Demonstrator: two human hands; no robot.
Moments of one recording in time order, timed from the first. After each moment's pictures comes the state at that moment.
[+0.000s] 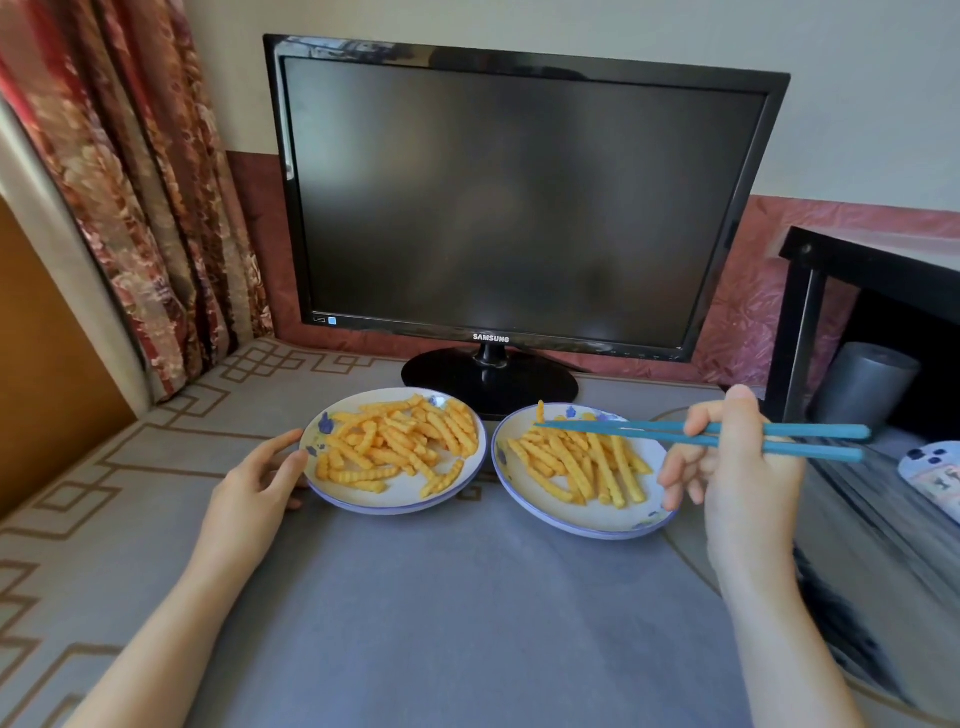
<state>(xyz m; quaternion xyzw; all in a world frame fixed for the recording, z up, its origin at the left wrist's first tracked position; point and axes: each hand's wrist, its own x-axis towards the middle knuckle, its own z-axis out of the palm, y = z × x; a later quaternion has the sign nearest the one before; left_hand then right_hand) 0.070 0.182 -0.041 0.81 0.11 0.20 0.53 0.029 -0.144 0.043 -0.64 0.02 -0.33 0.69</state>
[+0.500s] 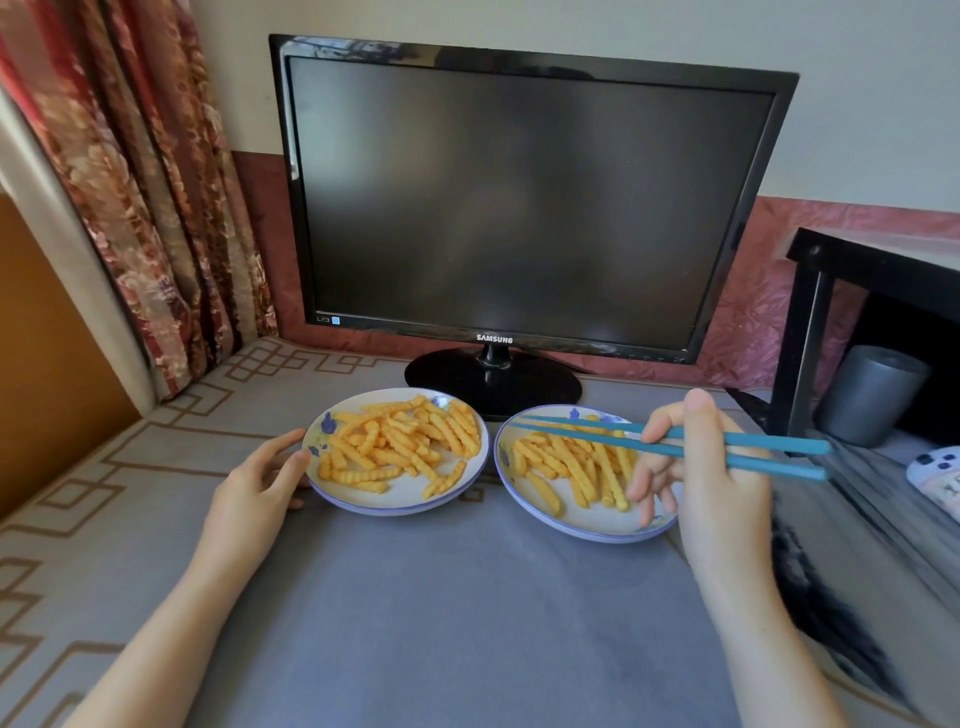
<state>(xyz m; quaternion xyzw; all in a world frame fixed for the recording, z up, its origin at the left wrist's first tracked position) 0.070 0.181 -0.040 0.81 0.11 0.20 0.54 0.024 -0.129 0.040 -0.68 -0.06 -0.28 0.68</state>
